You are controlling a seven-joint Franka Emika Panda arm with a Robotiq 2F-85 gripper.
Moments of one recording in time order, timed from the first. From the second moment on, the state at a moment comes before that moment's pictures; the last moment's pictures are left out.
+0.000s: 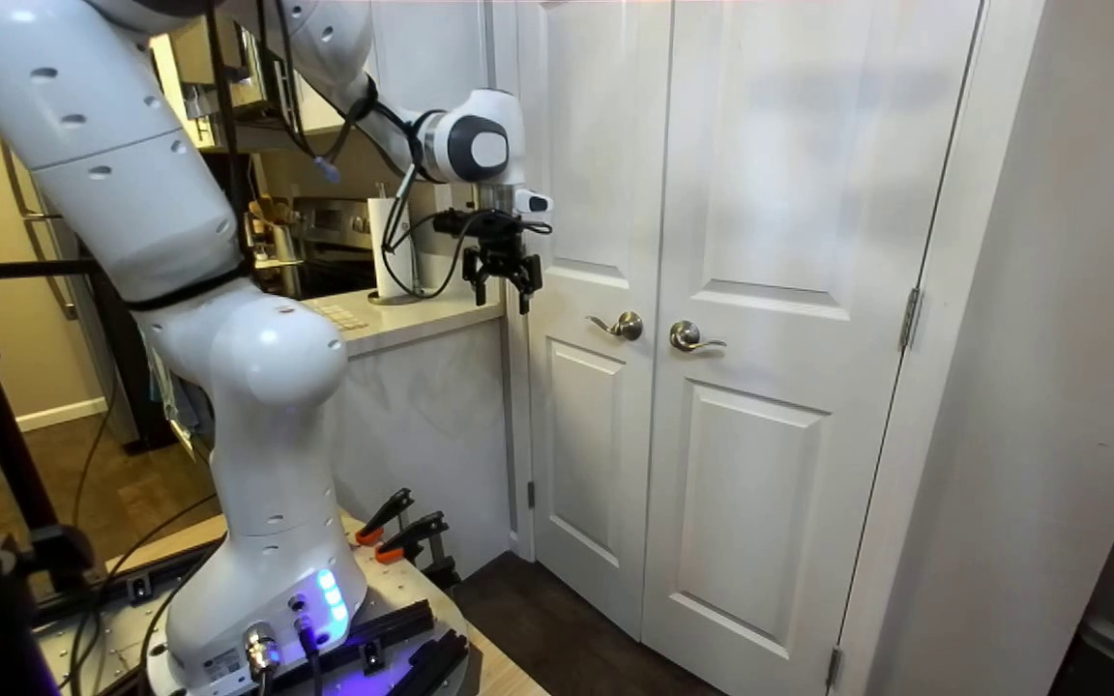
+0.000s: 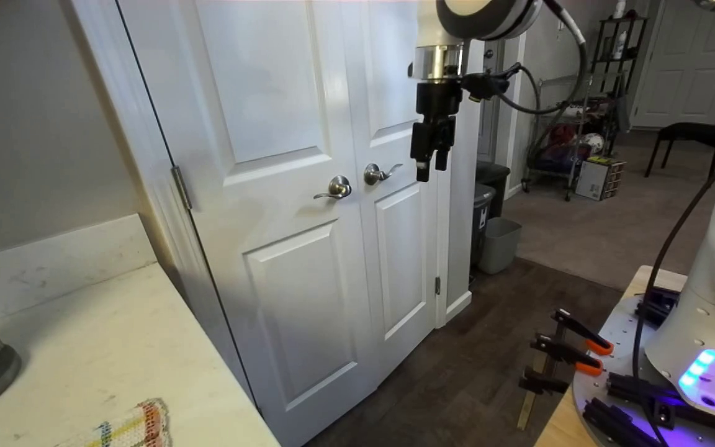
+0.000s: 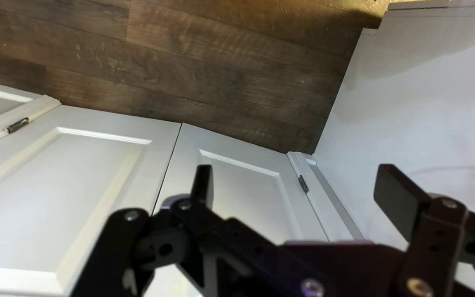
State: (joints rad) arm 0.14 -0.32 0.08 -2.43 0.10 2.16 -0.09
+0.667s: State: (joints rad) arm 0.13 0.02 0.09 -2.13 -0.06 2.16 0.13
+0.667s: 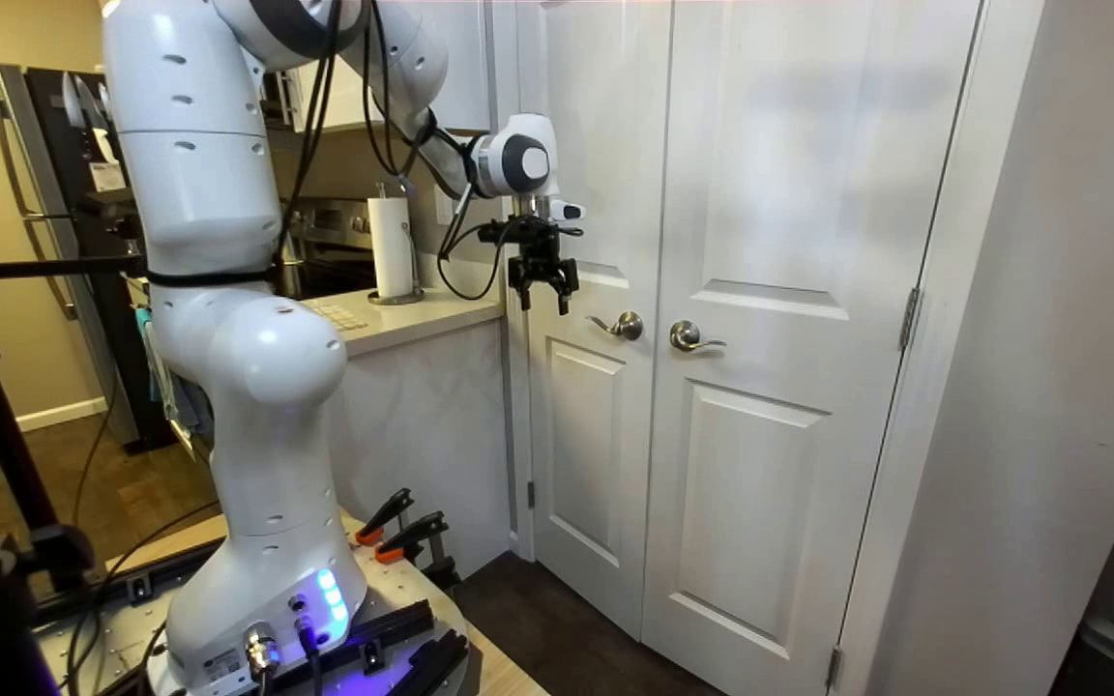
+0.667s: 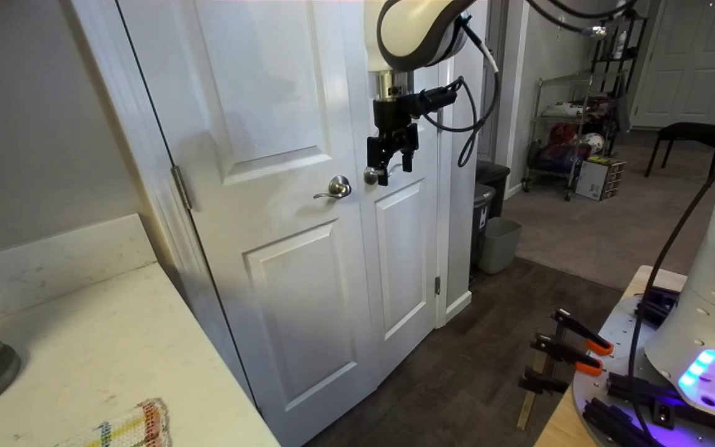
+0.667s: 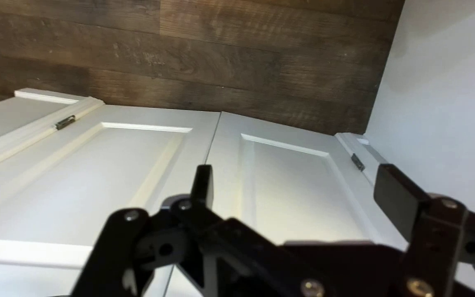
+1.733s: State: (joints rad) arm 0.13 0.23 0.07 -1.94 -0.13 2.15 0.32
